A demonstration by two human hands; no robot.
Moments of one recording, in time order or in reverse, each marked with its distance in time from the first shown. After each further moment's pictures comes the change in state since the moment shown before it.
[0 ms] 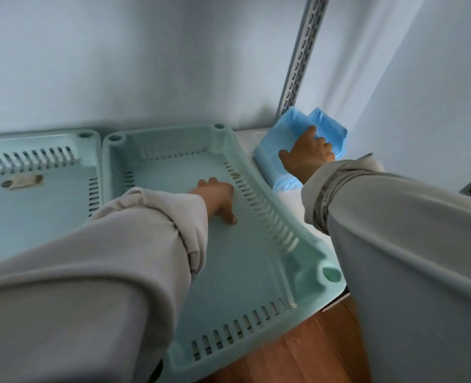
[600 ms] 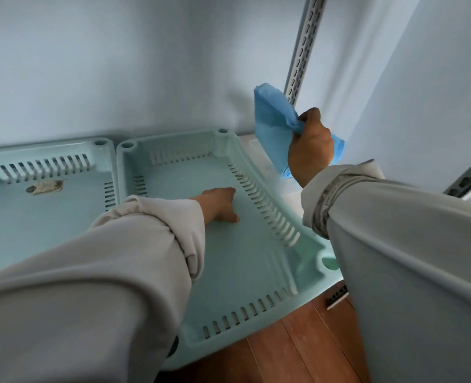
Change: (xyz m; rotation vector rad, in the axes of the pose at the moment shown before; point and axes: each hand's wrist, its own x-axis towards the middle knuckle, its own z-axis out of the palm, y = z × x) left_hand -0.026 -0.006 0.006 -0.122 0.024 0.070; right_hand -0.025 -0.001 -0.014 0.270 0.362 -0.244
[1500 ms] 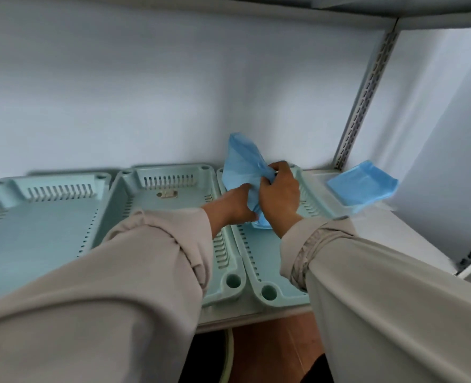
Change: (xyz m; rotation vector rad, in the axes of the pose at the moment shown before) left_hand -0.178 -0.077 -0.051 -0.360 0.283 -0.067; right_hand -0.151 -0.179 -0.052 0.488 -0.321 0.064
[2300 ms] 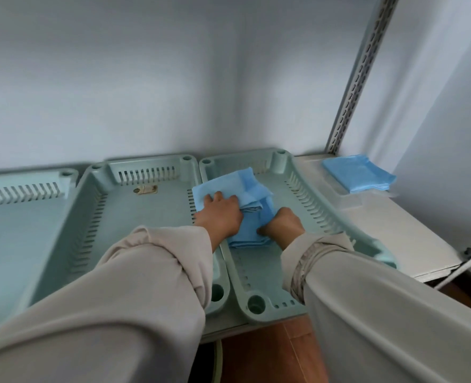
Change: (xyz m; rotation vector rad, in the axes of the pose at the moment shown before) left_hand 0.059 -0.035 0.057 0.333 0.030 -0.095; right_hand 0.021 0.105 0.015 -0.380 -0.466 0.404
